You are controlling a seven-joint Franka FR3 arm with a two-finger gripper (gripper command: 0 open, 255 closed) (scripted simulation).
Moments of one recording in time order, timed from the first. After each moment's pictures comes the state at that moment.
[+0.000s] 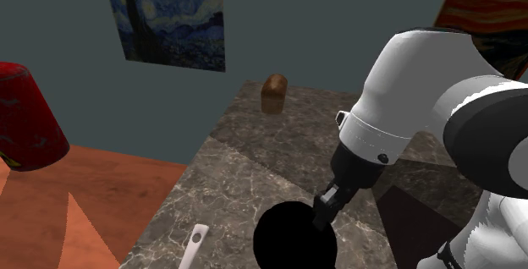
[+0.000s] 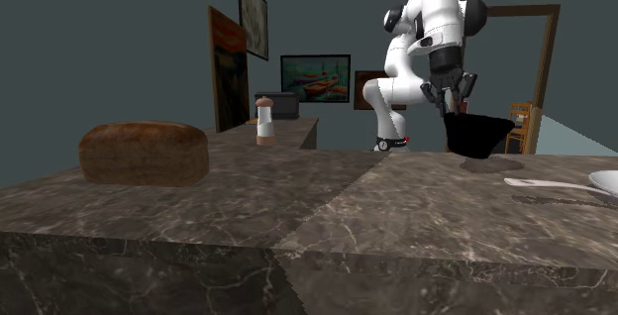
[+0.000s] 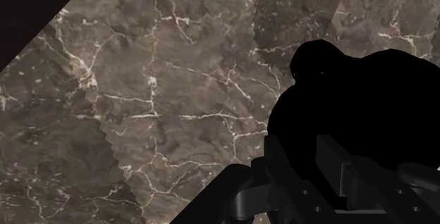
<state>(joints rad) 0.41 -0.68 0.41 -2.68 0.46 2.18 0.49</state>
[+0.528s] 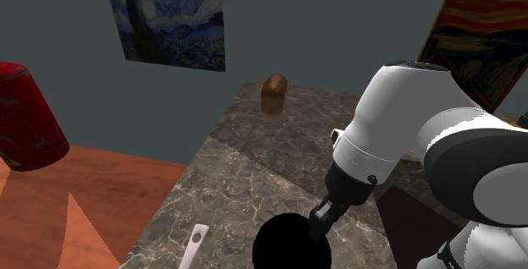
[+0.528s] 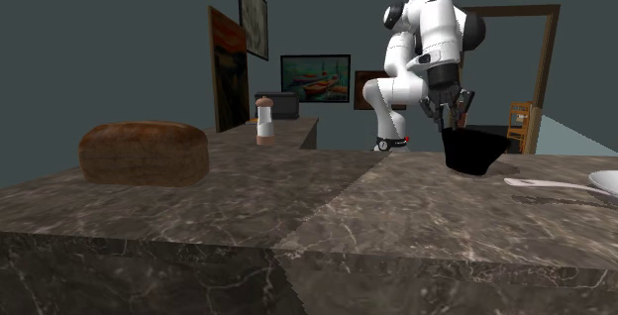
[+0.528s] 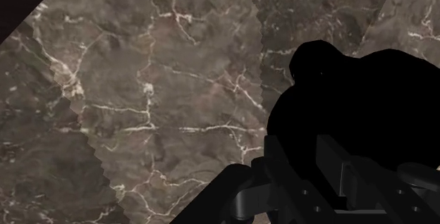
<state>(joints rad) 0.42 -0.62 0.44 -2.75 0.49 2.31 0.47</state>
